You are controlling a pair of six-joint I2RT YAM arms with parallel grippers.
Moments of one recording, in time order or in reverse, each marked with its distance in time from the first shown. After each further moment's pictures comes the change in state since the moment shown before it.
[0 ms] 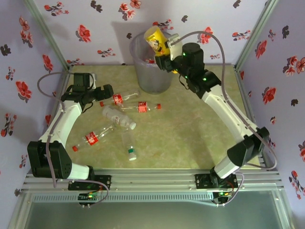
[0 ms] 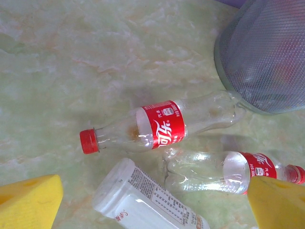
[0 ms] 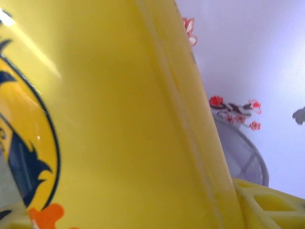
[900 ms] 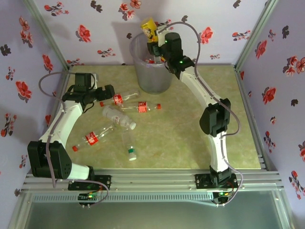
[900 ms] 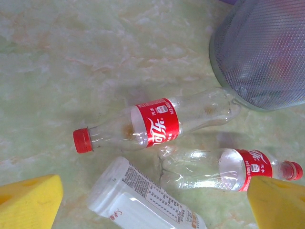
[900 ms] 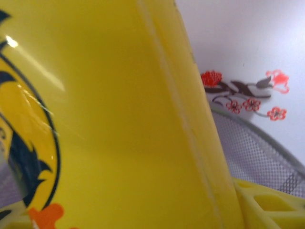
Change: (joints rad) left arm -0.018 0.000 0.000 0.000 0.000 0.000; right arm -0.079 0.533 0.420 0.017 0.023 0.055
